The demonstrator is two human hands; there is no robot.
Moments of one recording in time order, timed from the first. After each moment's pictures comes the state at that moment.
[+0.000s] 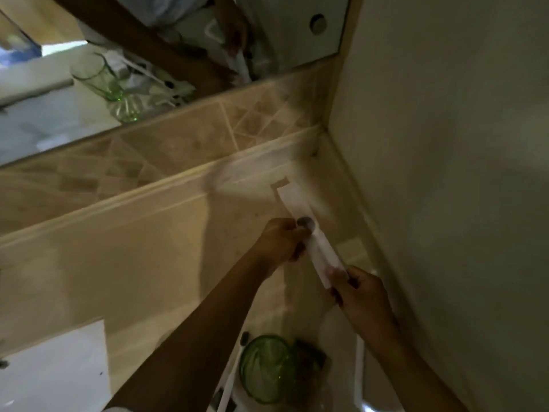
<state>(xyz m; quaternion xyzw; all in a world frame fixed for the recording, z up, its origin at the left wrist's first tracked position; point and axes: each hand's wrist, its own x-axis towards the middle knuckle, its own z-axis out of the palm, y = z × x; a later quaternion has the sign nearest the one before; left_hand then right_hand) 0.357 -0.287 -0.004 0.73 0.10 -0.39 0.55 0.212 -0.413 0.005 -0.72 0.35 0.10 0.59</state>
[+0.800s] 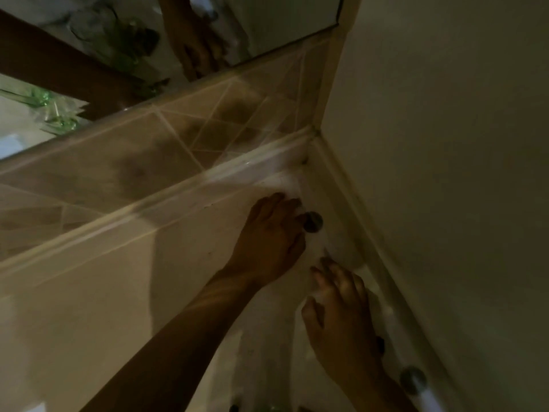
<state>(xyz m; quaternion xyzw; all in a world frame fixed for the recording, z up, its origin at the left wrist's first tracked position) 0.427 -0.295 -0.054 0.89 -0.41 -0.10 0.15 0.264 -0.391 -0.022 -0.93 0.23 0.07 0.27</state>
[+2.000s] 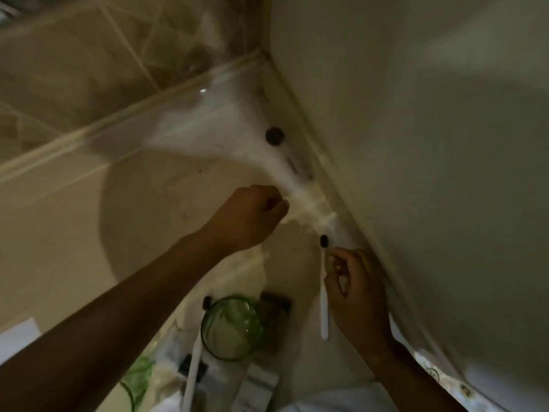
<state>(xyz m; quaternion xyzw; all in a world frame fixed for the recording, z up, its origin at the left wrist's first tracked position) 0.332 -0.294 0.029 0.85 -0.26 -0.36 0.29 0.117 -0.419 -0.003 -0.88 0.31 -0.01 0.37</state>
